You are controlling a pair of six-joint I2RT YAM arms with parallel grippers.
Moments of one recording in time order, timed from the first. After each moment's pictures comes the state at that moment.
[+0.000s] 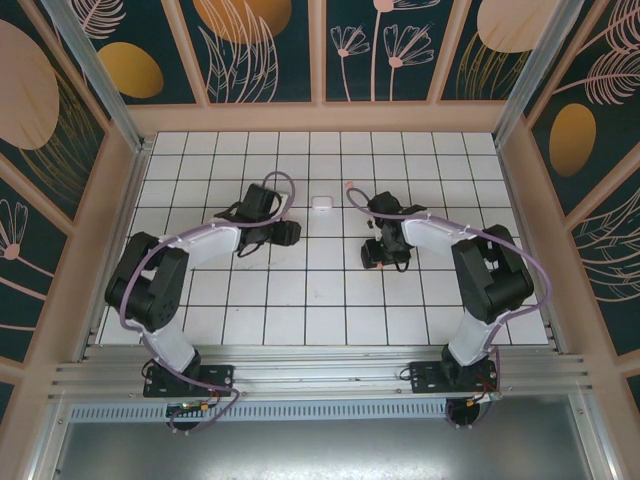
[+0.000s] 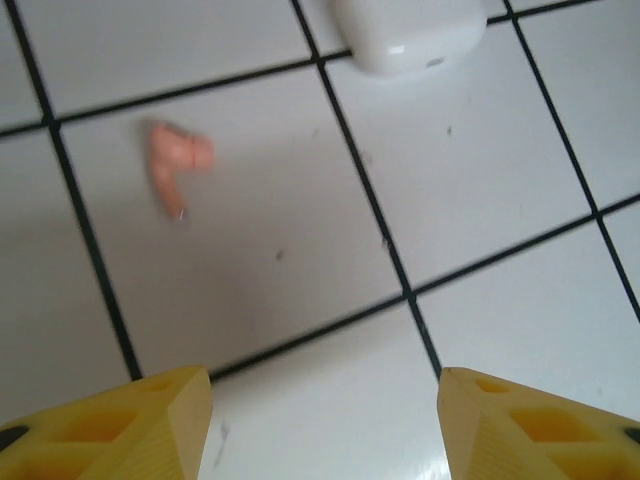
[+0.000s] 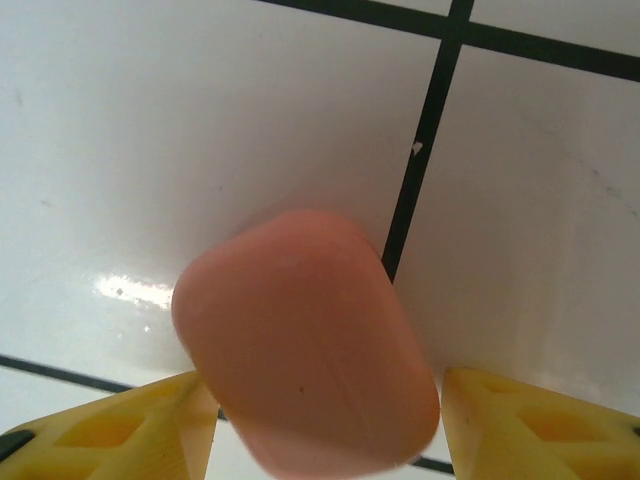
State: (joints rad) left arm -0.47 1.72 0.99 -0.18 0.15 -0.24; right arm 0.48 1.75 1.04 -0.67 -0.05 0.23
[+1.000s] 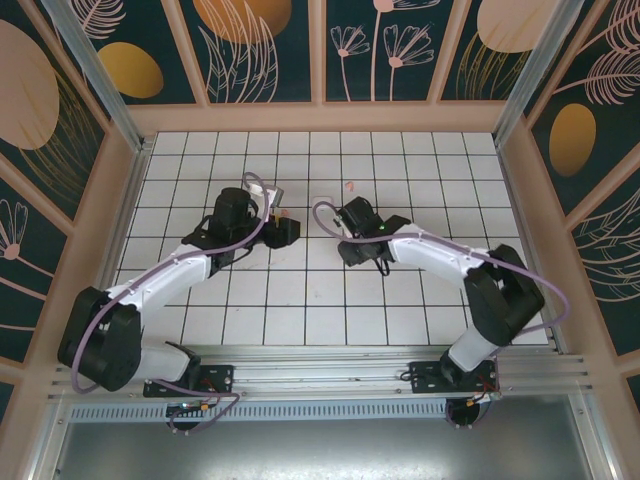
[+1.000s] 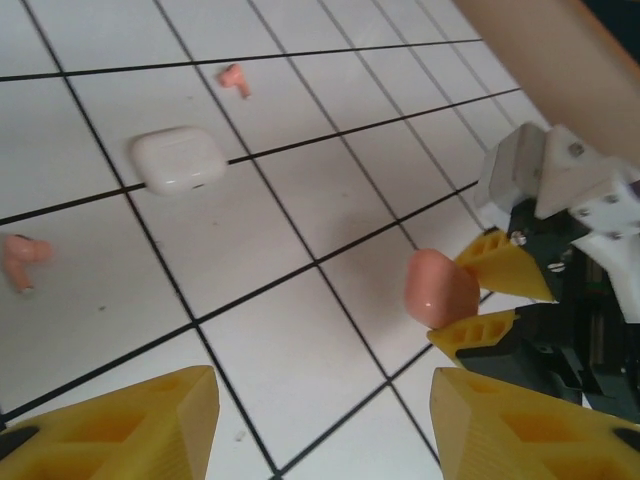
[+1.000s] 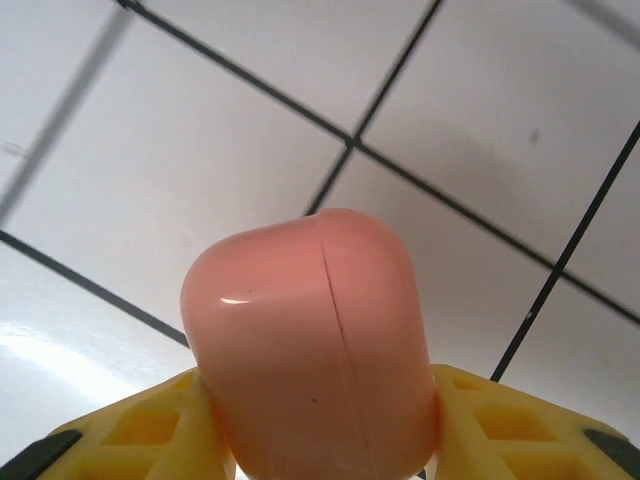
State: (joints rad) left arm -0.47 1.35 0.81 -0.02 0.43 -0.32; right arm 0.74 1.58 1.05 -0.54 0.15 0.09
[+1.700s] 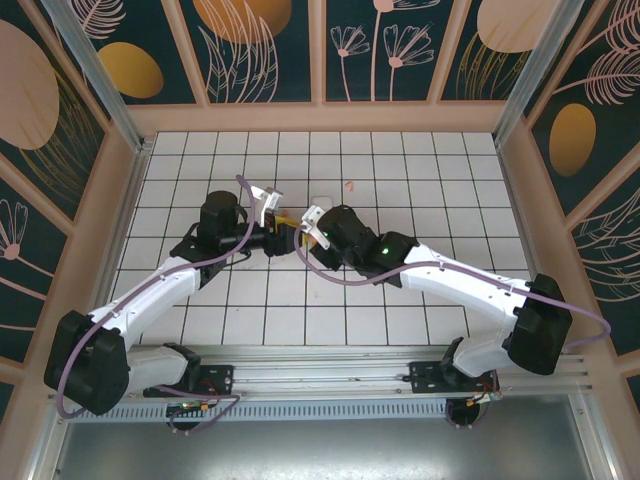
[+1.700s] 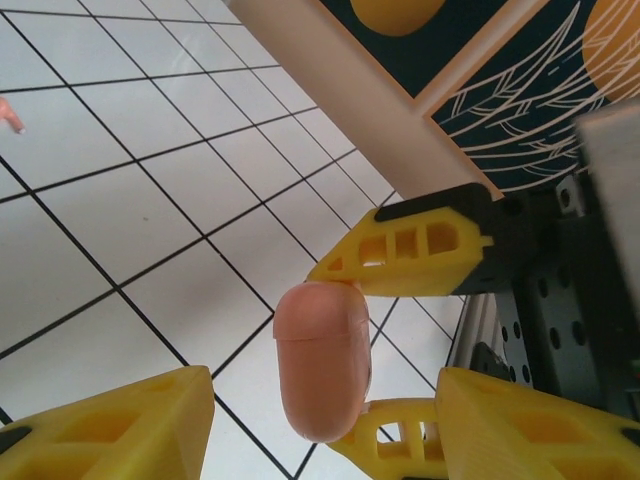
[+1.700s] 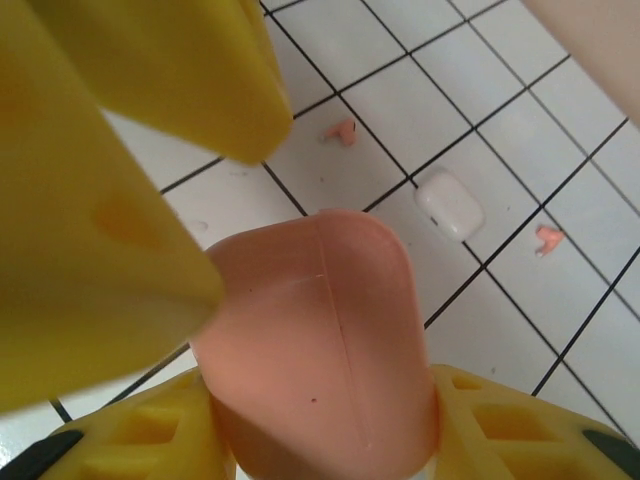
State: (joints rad) left arm -0.47 1.23 0.76 0.09 0.75 -0.41; right arm 1.01 1.39 1.12 -0.48 0.29 -0.14
